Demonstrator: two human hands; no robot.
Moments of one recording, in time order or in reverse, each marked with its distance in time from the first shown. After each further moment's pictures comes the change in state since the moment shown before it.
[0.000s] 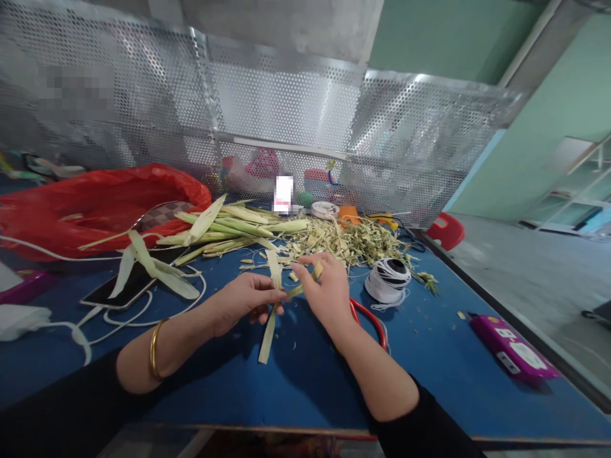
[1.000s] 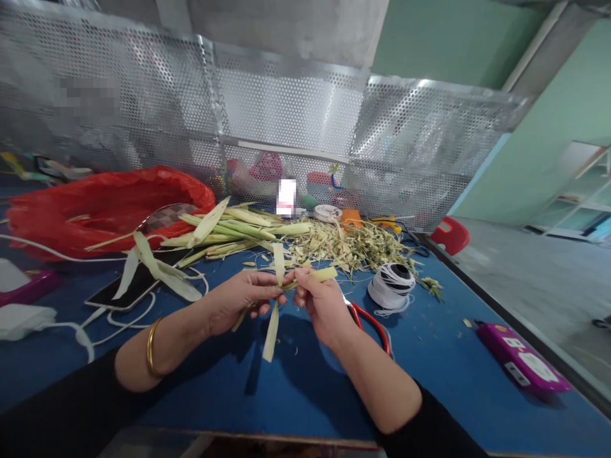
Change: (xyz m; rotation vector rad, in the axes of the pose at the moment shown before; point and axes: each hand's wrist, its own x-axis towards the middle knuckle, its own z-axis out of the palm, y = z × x) left_hand 0.002 0.003 -0.009 -0.179 -0.011 -0.012; right_hand -0.011 -0.009 0.013 0.994 -0.252 0.622
